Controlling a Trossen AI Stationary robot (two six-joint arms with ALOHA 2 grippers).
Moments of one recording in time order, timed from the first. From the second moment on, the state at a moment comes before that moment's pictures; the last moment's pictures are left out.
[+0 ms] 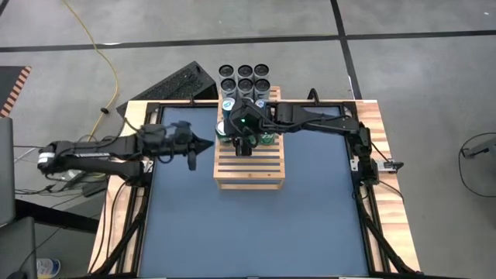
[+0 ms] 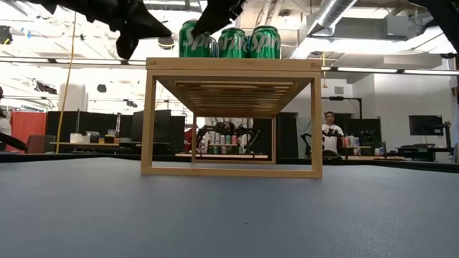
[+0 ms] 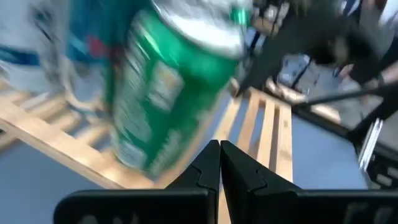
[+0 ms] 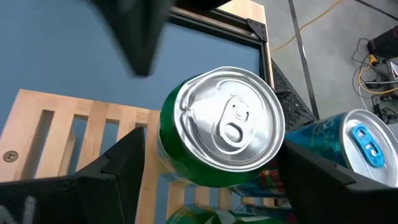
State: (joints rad) left arm 0.15 0.80 0.62 0.01 -0.10 -0.36; right arm -0.10 2.02 2.19 -0.90 0.22 -0.35
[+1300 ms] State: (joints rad) left arm 0.10 0.94 0.62 0.10 -0.43 -0.20; right arm -0.09 2.01 2.19 -0.96 0.23 -0.29
